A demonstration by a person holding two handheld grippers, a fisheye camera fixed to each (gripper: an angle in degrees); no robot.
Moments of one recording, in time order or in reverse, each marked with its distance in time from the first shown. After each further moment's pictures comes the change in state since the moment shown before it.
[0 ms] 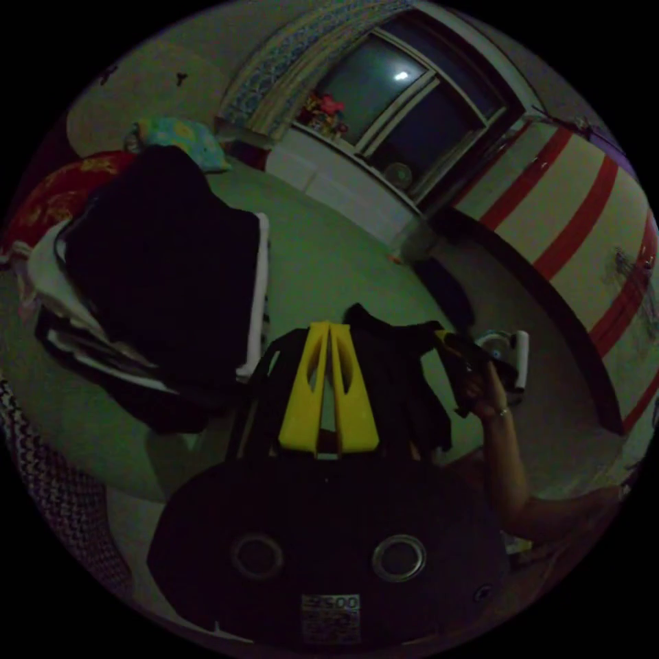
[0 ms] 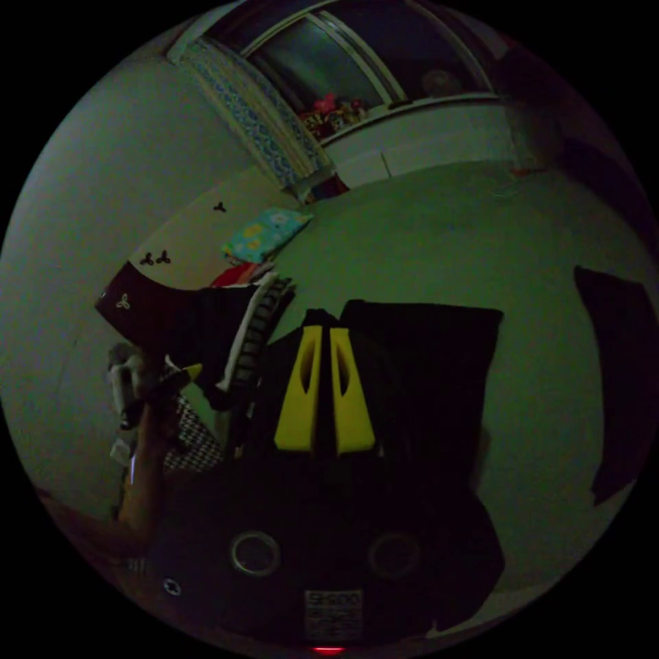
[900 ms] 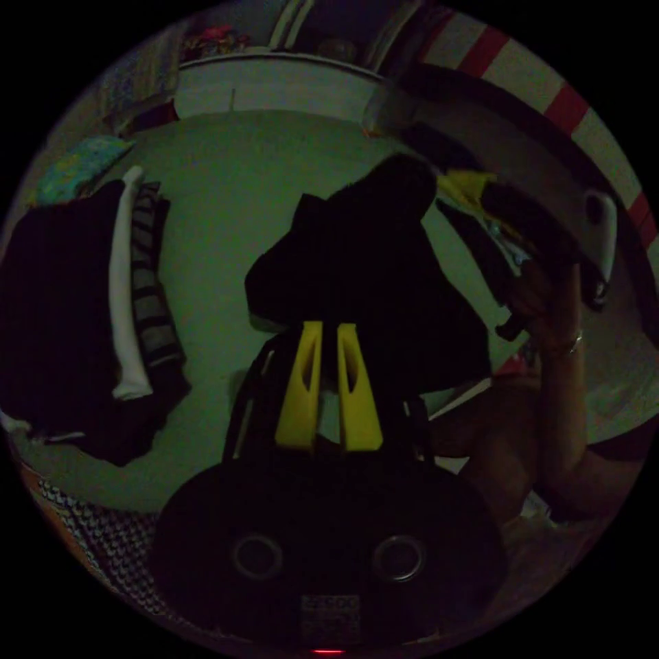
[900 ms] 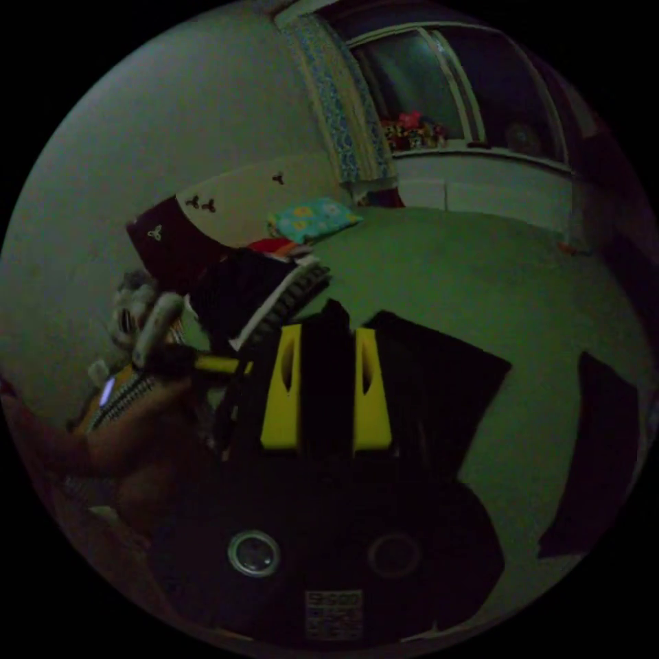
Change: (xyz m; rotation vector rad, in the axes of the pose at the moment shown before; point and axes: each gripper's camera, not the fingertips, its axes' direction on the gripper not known) left arm 0.145 0.041 0.138 -0.414 -0.132 0.256; right arm -0.081 0.052 -0.072 -0.046 0.013 -0.361
